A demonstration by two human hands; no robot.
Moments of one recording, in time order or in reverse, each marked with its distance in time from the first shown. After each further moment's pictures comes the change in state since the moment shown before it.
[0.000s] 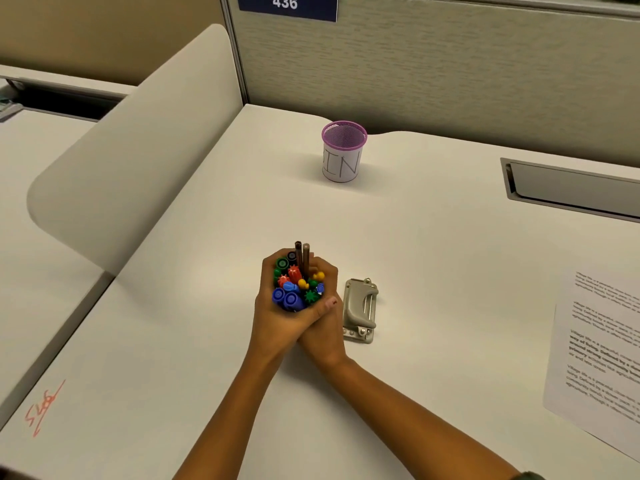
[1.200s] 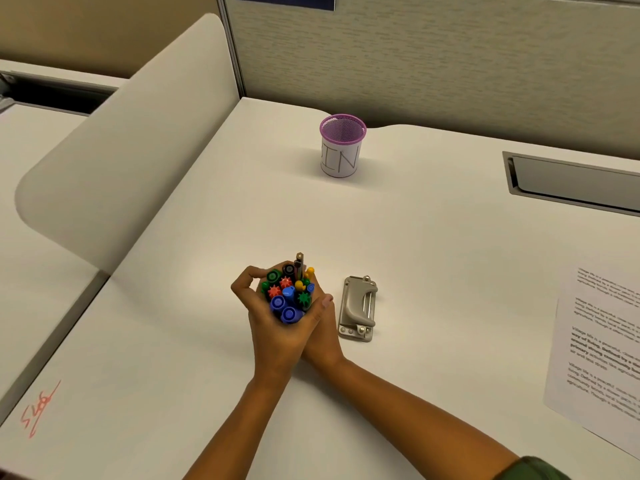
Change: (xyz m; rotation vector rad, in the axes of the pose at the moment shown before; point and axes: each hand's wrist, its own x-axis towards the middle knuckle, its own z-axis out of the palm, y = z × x) left_hand -0.010 -0.013 0.002 0.016 0.172 0.260; right_hand -0.006 0.016 -0.003 -0.061 -0.164 0.147
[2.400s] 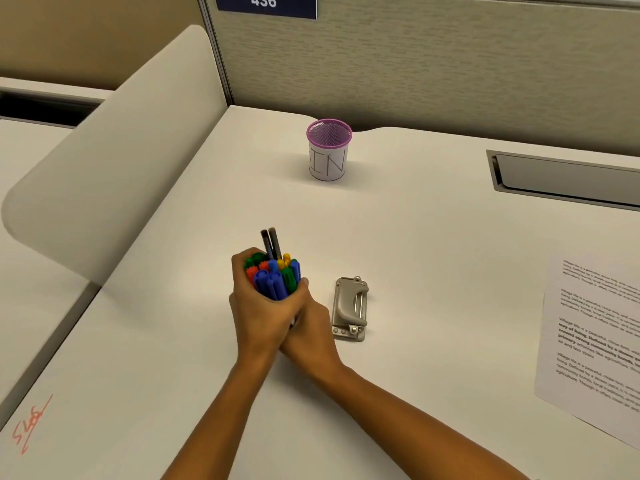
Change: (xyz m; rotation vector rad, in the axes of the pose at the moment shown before) left_hand 0.028 0.005 -0.006 0.229 -0.010 -0.128; right_hand -0.006 -0.019 -0.001 -0.218 -0.044 0.068
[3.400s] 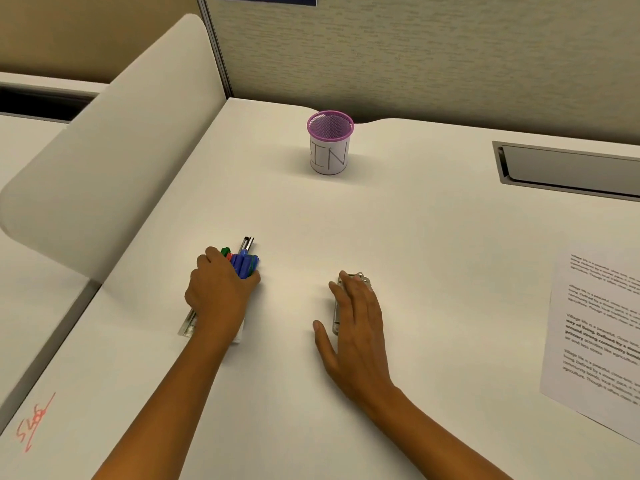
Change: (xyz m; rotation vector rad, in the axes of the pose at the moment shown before) left_hand 0.056 -0.033 -0.028 0.968 -0.073 -0.229; right_hand -0.034 0.041 -0.046 -0.712 0.252 -0.221
